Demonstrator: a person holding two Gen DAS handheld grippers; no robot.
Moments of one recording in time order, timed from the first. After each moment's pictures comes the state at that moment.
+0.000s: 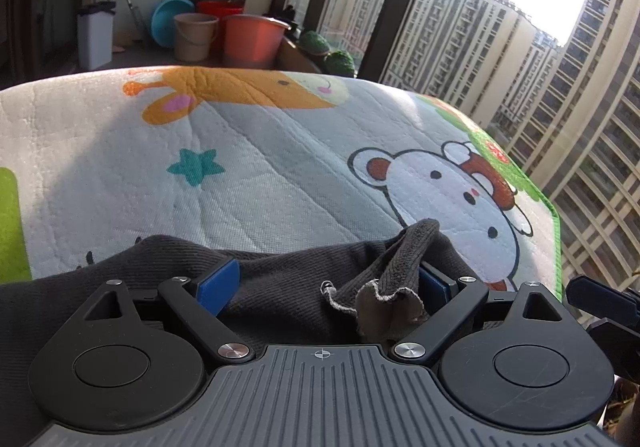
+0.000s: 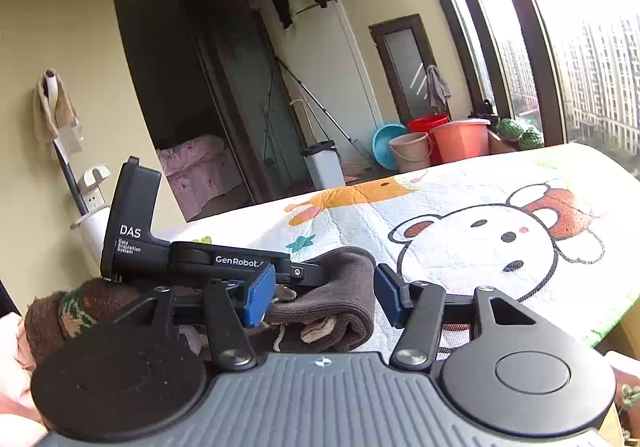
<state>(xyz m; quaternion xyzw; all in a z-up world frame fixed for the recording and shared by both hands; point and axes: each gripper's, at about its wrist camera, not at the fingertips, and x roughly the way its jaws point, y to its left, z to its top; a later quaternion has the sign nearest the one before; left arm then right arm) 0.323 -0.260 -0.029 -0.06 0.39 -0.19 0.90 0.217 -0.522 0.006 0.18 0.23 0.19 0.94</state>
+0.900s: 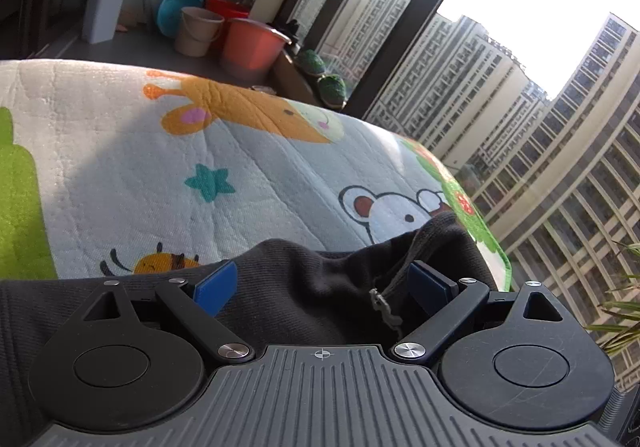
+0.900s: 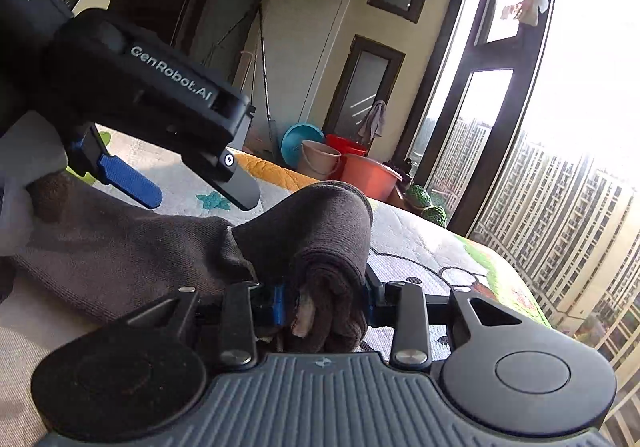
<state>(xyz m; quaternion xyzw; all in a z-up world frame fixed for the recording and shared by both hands) 0.313 -0.221 0.003 -0.16 0.37 -0.22 0.89 0.232 -0.377 -0.019 -0.21 0.20 0.05 0.96</state>
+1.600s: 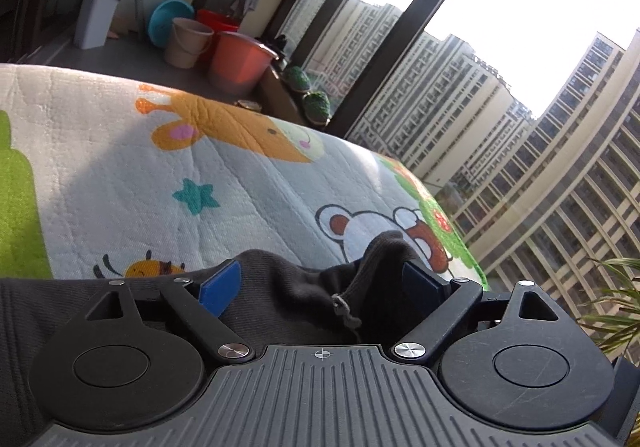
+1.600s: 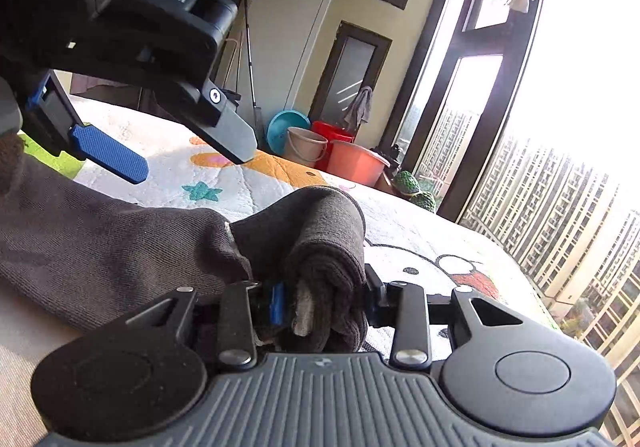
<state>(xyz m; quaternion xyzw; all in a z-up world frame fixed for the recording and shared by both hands) 0.309 -0.212 0.009 -0.21 0.36 -0.24 0.88 0.242 -0.371 -0.030 -0.20 0.21 0.00 0.96</state>
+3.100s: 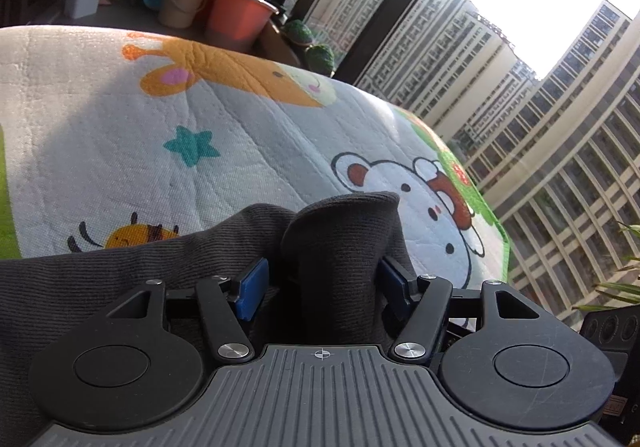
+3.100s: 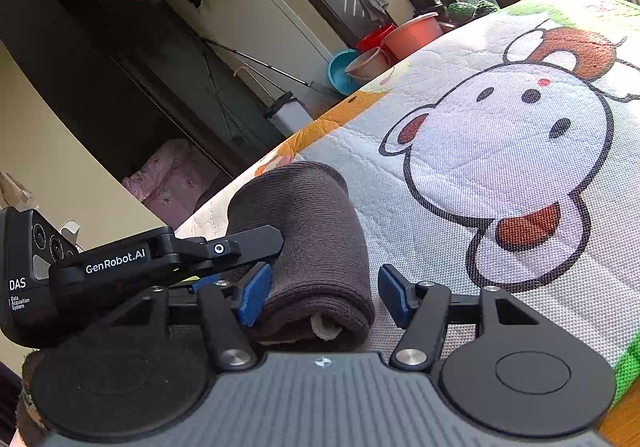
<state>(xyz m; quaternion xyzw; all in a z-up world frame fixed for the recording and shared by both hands) 0.321 -0.234 -0.018 -0.13 0.39 -0.22 0.88 0.242 -0.453 -0.060 0.28 0.32 0.16 0.89</state>
